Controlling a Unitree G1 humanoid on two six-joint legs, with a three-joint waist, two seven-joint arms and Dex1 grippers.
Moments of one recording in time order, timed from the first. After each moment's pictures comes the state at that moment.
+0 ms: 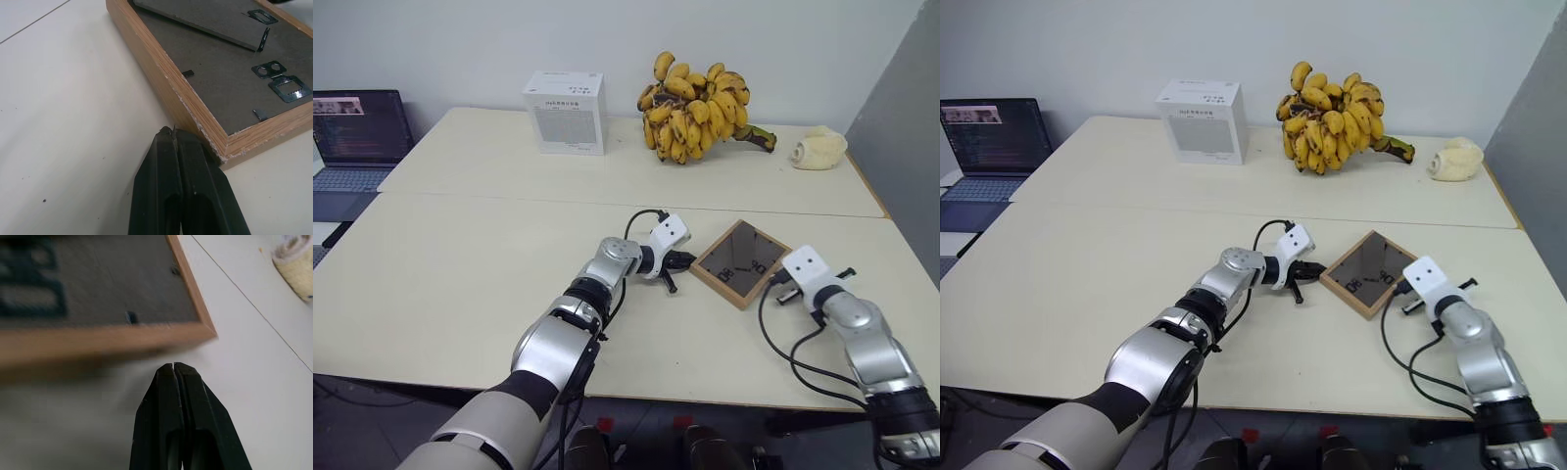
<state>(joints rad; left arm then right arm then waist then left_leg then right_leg) -1.07 0.05 -0.19 1.16 0.04 -0.01 -0.88 -0.30 -0.56 0.06 0.04 -0.20 0.42 0.31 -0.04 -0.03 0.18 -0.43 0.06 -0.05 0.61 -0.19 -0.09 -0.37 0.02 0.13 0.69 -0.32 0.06</state>
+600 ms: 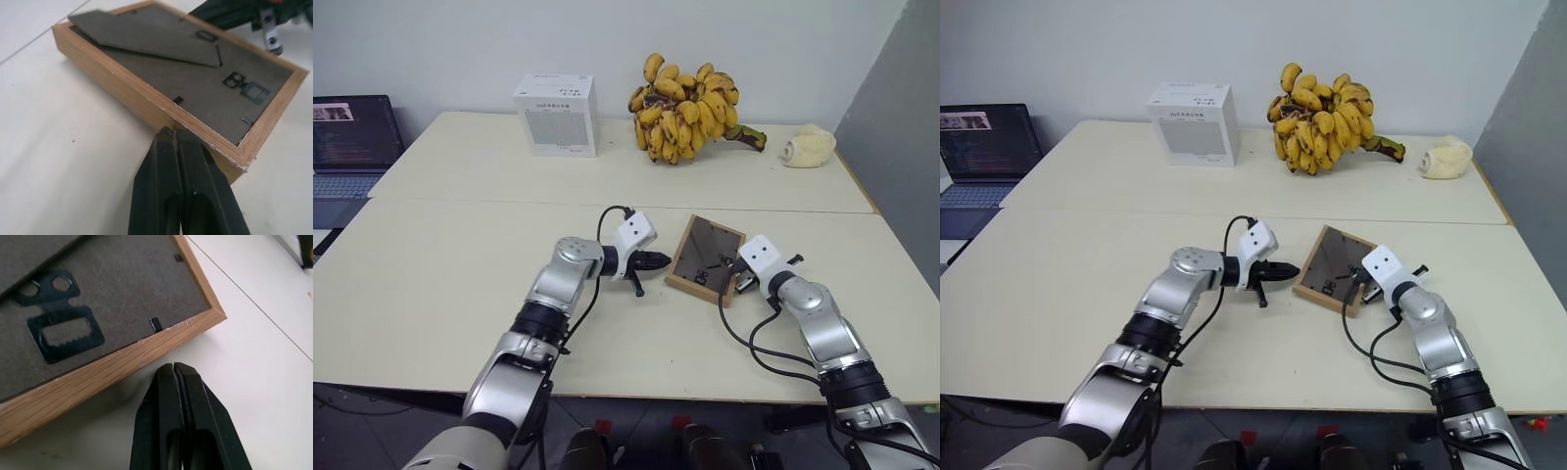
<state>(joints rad) -0.74 0.30 -0.19 0.30 -0.02 0.44 -1.06 -0.41 -0.42 0.16 0.11 -0.22 0.40 0.38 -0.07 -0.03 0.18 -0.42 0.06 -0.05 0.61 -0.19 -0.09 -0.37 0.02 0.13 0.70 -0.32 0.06</state>
